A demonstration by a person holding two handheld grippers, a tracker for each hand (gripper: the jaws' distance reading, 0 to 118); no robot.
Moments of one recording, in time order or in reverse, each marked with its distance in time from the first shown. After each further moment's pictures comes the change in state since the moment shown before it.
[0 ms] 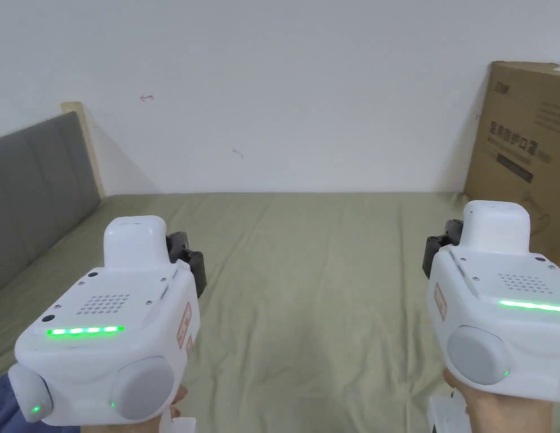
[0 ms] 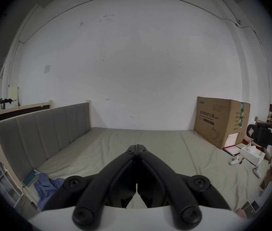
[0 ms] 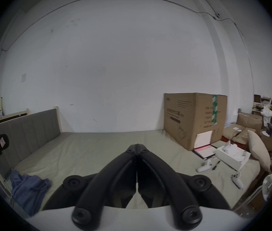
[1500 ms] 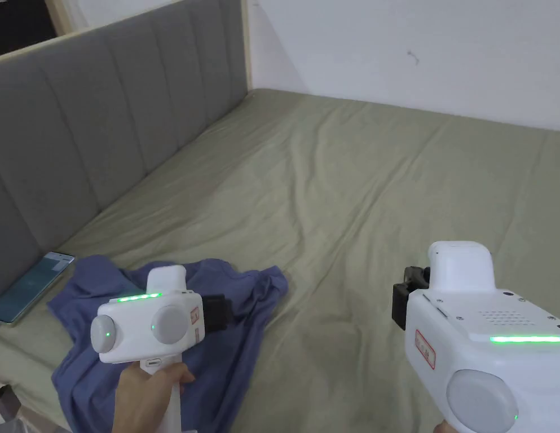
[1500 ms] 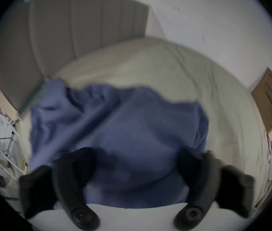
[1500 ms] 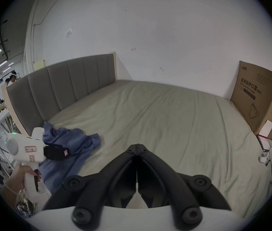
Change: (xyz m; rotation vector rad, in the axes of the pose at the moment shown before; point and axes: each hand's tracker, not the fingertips) left arm -0.249 -0.214 -0.145 -0.796 0.336 0.271; right arm -0.212 -0.123 -0.094 -0.459 0.511 0.180
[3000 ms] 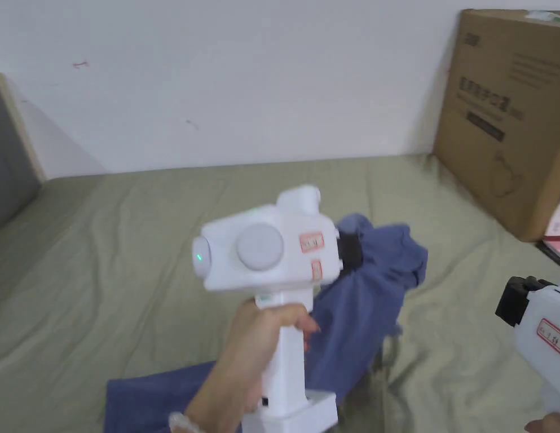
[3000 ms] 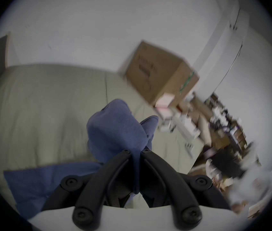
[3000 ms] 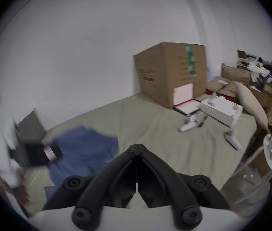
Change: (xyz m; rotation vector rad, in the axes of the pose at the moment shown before) left arm 0.429 -0.021 0.199 -0.019 -0.924 -0.439; right arm 0.279 -0.055 0.219 0.198 -0.581 -0.555
